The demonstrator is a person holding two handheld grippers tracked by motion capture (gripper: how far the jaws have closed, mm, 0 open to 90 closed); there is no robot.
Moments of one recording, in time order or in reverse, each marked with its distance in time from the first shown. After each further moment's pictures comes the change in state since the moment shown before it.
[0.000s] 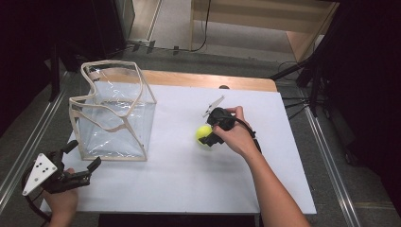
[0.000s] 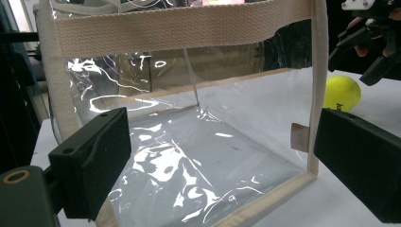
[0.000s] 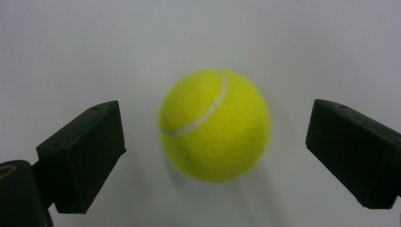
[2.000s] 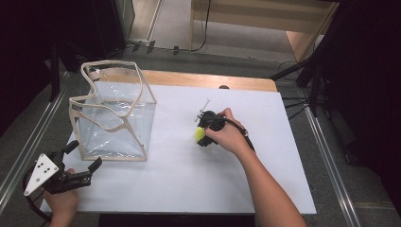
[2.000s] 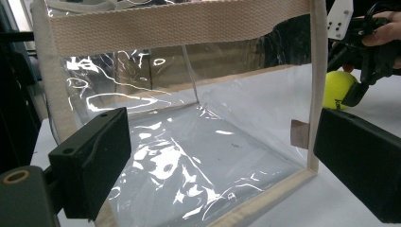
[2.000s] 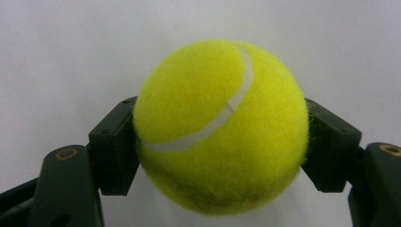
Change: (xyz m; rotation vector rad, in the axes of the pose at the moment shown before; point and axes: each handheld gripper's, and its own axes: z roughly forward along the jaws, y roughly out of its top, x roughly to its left) left arm -0.002 -0.001 0.001 0.003 -0.002 0.007; right arm -0.004 0.012 0.038 0.195 0.002 -0.037
